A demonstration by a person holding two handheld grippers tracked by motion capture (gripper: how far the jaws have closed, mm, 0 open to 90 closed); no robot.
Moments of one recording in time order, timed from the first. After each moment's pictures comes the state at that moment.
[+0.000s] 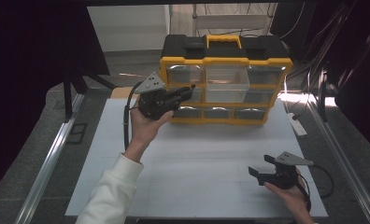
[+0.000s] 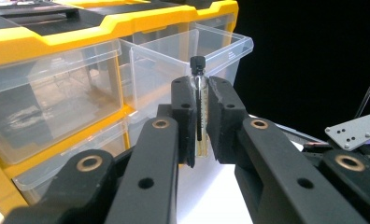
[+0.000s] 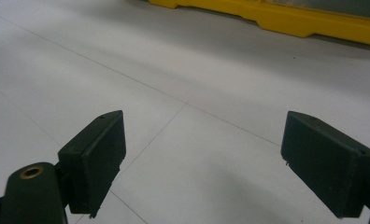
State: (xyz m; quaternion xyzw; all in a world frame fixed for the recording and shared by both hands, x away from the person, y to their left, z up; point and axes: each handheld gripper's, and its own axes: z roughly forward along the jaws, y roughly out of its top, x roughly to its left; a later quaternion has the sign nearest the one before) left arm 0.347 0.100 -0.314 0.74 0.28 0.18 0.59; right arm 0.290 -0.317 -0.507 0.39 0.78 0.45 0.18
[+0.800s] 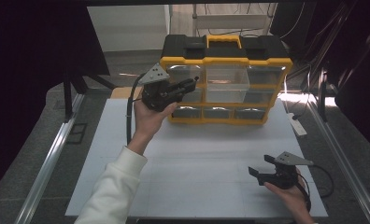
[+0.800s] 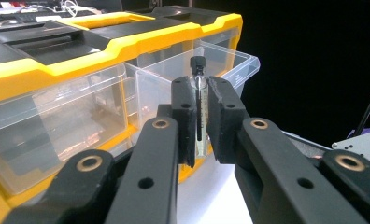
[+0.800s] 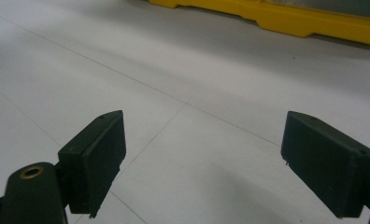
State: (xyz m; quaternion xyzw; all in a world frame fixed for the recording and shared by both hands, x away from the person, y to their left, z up) left arm 0.361 0.092 -0.301 0.73 0.28 0.19 0.59; right arm 0.290 -0.317 -0.508 0.39 0.78 0.45 0.18
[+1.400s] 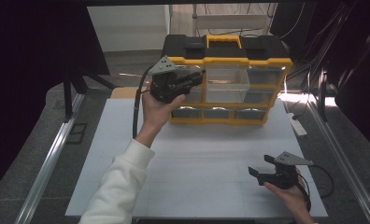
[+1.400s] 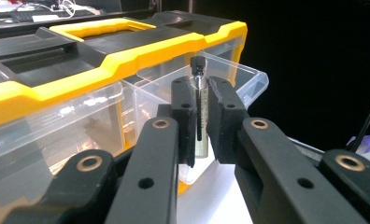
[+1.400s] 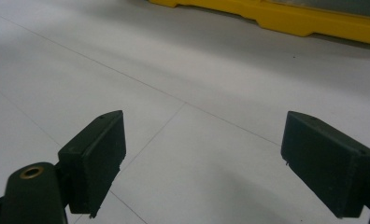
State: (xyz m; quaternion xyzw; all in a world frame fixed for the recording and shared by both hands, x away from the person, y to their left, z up) left arm 0.382 0.074 -0.293 0.73 0.29 0.18 0.59; right arm 0.290 -0.317 -0.508 0.39 0.78 0.45 0.18
